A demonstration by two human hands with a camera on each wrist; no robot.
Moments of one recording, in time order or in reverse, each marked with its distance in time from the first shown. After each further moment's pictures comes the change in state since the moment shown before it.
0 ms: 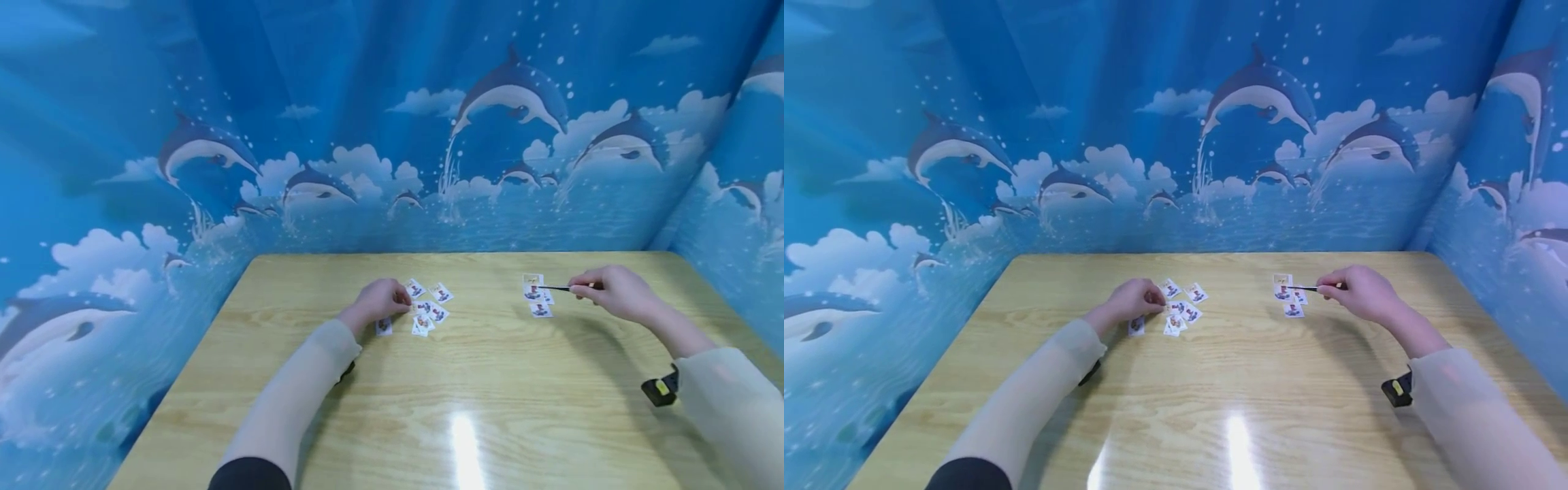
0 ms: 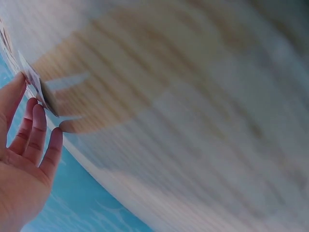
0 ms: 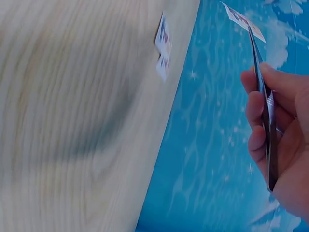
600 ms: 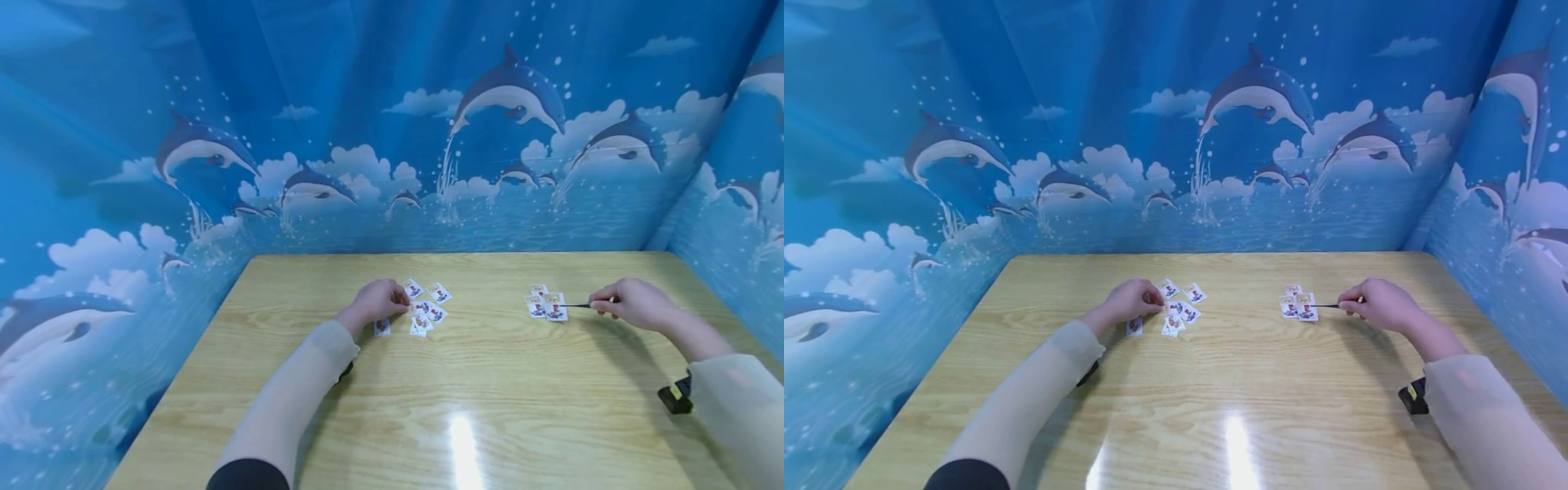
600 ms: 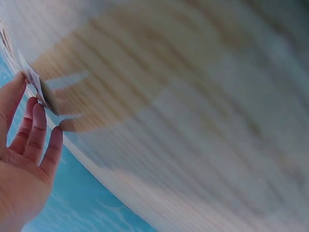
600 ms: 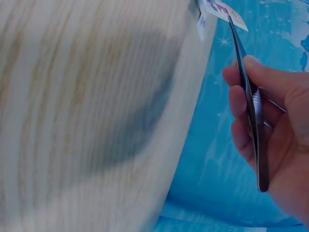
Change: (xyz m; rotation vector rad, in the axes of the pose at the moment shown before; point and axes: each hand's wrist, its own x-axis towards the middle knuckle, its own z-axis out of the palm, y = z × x) left_hand -0.002 0.001 0.000 0.017 0.007 -0.013; right_hand -0.016 0.040 -0.003 -0.029 -0.152 0.055
